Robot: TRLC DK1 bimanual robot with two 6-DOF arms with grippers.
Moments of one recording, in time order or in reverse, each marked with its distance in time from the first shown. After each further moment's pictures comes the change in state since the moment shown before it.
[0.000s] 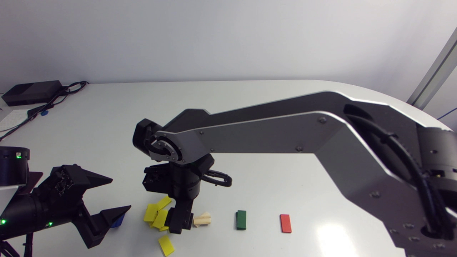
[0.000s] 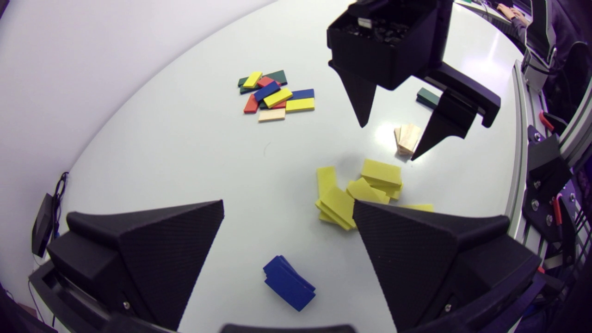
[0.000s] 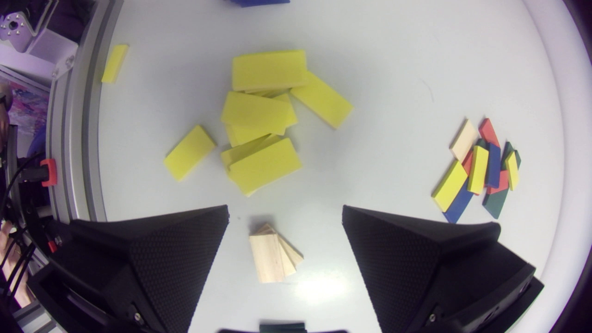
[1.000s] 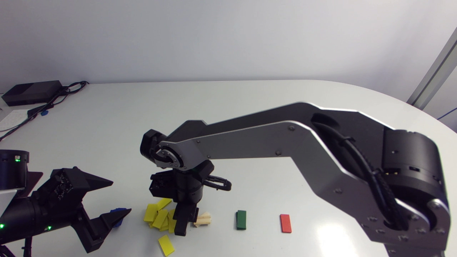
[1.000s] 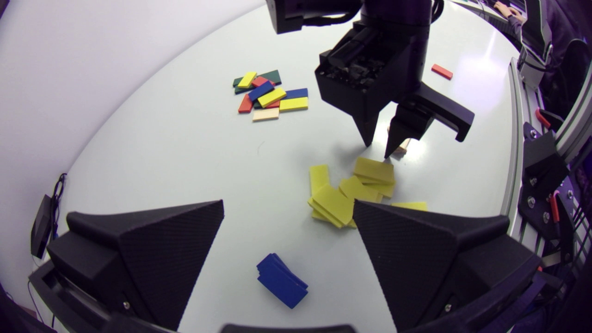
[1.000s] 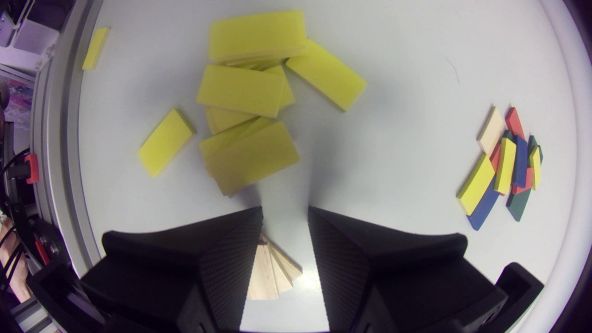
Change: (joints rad) left arm -0.012 -0.034 -0.006 -0.030 0.000 0.000; right arm -0.014 0.074 0.004 0.017 -0.007 -0.016
